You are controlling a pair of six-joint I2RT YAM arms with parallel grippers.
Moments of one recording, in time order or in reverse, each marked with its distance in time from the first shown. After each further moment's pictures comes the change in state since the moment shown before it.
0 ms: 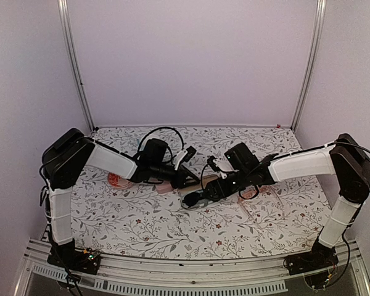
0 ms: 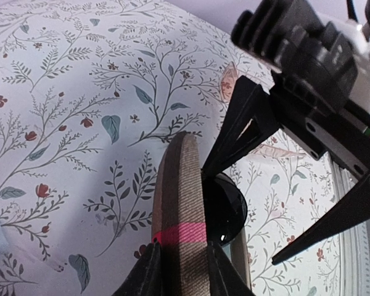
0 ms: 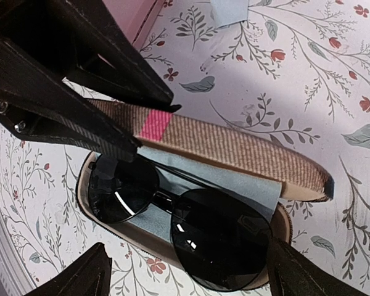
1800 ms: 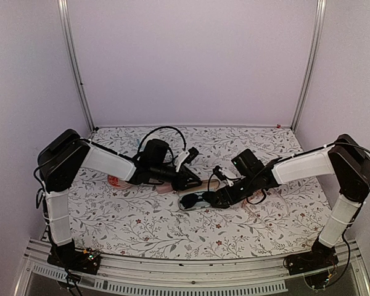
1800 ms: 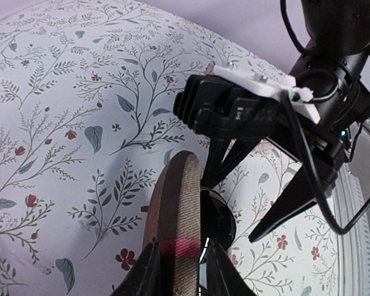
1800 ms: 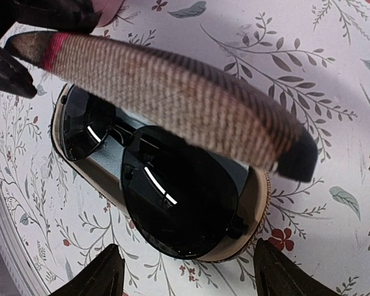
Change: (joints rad) left arm -0.041 -0.058 -0.039 0.000 -0.029 0.042; right arm -0.056 -0.006 -0.087 -0.030 -0.126 -0.043
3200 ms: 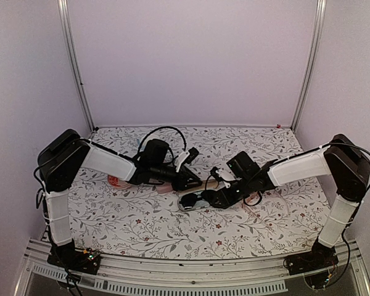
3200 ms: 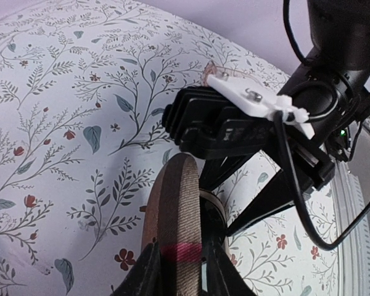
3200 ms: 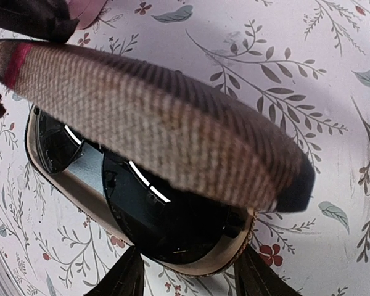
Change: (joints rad) left arm 0.000 0.000 0.000 -0.001 0.003 0.003; right arm 0.043 0.031 0.015 0.014 0.118 -0.017
